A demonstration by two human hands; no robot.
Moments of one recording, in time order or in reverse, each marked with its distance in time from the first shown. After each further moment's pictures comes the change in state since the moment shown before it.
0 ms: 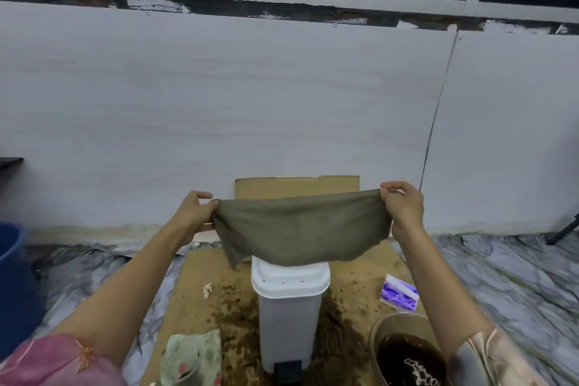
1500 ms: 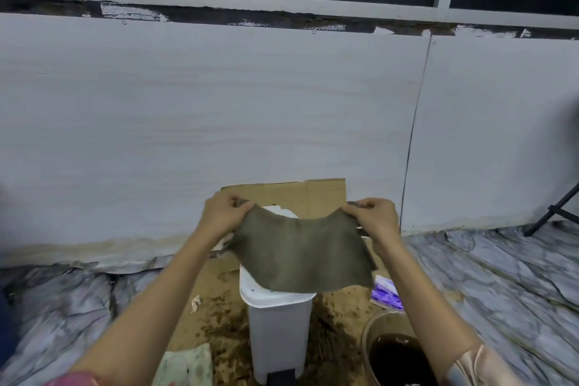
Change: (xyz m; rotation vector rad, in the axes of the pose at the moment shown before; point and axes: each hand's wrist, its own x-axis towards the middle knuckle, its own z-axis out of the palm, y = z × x) left_hand -0.034 0.036 0.058 0.366 -0.037 0.324; right_hand -0.034 -0.003 -0.002 -0.109 -0.162 0.055
